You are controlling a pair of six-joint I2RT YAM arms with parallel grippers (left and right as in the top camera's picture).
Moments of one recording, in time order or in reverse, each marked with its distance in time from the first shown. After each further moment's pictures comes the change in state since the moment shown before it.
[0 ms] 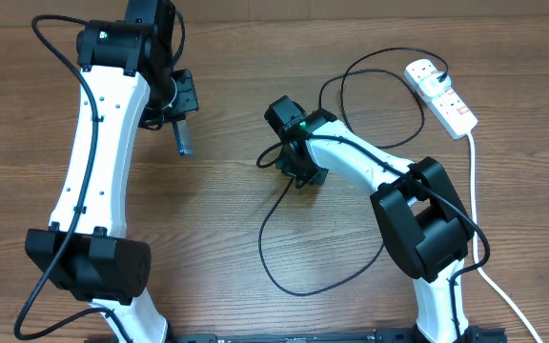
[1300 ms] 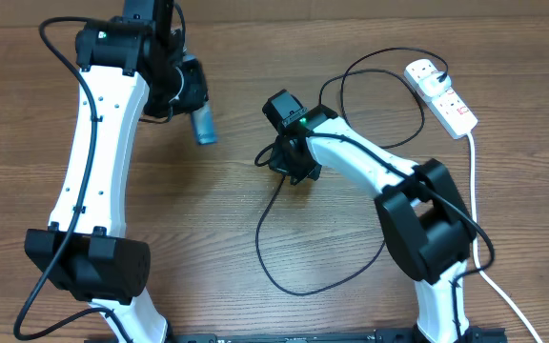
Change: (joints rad) left arm 0.018 0.000 0.000 0.125 0.283 0.039; right arm 0.000 -0.046 0.031 0.009 -0.120 -0.122
